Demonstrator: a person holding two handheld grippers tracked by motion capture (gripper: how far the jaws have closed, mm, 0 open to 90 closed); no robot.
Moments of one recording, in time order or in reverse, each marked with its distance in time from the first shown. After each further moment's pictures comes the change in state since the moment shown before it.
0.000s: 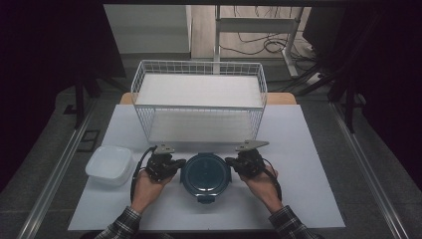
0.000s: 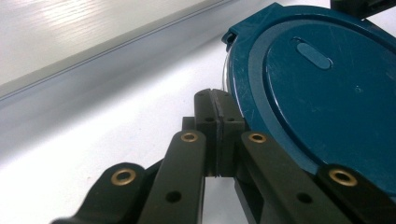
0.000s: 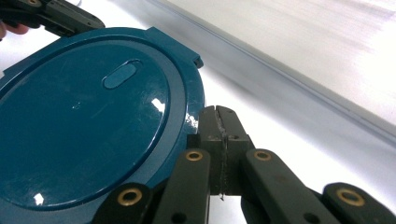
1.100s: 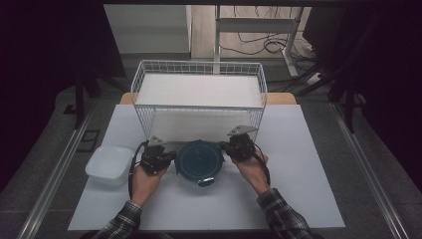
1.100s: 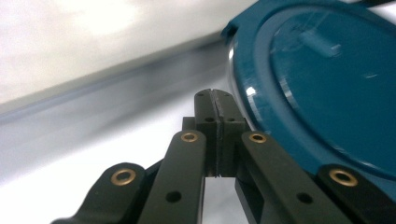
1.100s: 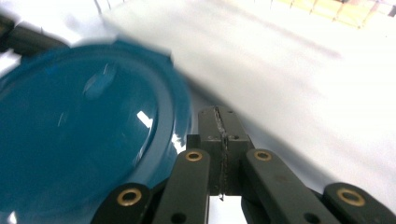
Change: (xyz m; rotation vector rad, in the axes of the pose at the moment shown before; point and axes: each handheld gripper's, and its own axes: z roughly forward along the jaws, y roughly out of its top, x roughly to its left) left arm 0.028 0.001 0.000 -0.041 0.111 -0.118; right arm -0.022 0.040 0.040 -0.054 -0.050 -0.007
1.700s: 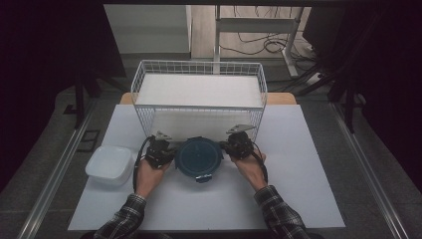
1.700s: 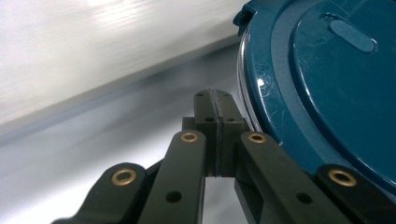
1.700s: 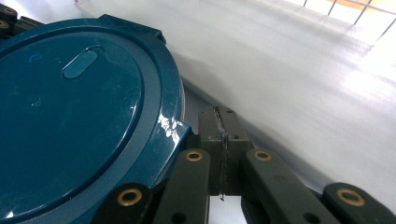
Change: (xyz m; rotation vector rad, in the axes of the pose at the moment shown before) left arm 0.007 0.012 0.026 0.061 0.043 0.007; right arm -0.007 -0.010 0.011 0.045 -0.015 0.030
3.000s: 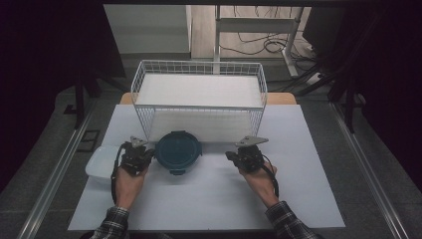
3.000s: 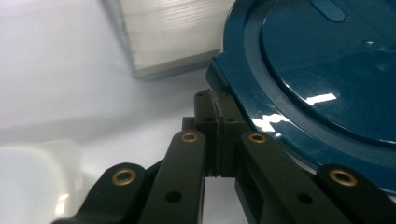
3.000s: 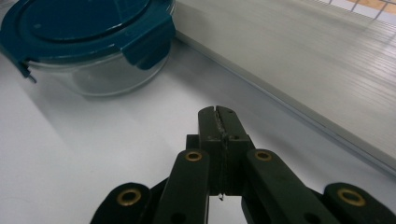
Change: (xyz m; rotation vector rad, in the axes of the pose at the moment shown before) left arm 0.019 -0.027 -0.047 -0.048 0.227 -0.058; right arm 0.012 -0.027 -0.039 -0.033 0.015 -0.035
